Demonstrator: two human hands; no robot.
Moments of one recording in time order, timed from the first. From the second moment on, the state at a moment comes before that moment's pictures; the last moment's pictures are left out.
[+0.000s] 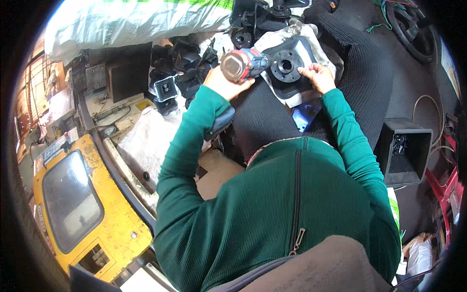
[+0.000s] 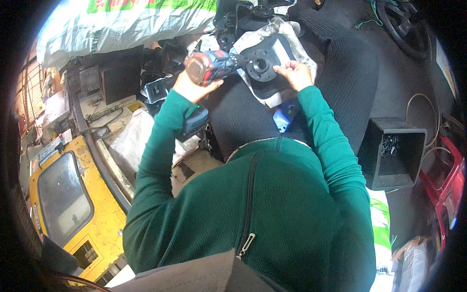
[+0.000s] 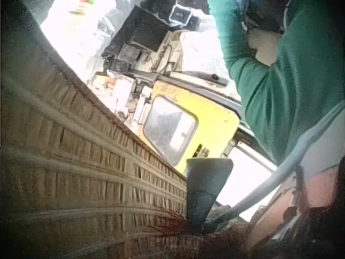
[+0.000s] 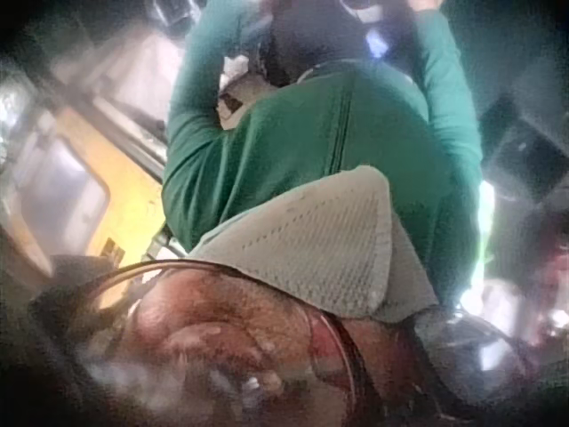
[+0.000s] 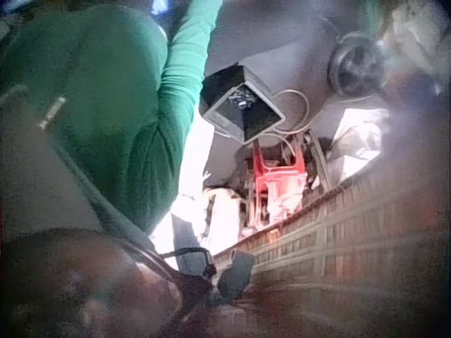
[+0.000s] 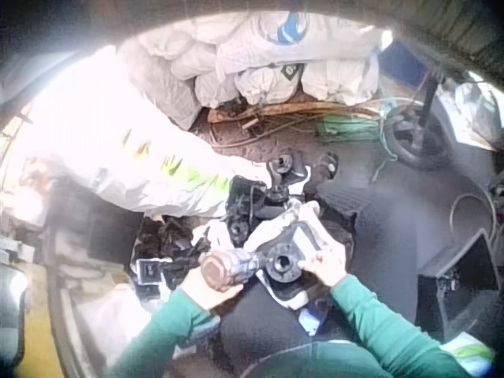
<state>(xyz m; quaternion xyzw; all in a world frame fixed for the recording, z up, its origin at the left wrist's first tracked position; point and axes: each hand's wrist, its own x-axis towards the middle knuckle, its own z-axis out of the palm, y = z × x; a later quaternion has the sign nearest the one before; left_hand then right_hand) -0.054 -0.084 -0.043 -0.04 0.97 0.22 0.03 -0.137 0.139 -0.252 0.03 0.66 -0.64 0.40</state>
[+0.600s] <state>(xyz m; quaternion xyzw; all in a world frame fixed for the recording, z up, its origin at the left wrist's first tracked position) 0.014 -0.013 -0.017 -0.03 0.97 0.23 0.10 -0.106 0.186 -0.193 0.15 0.10 -0.86 0.48</state>
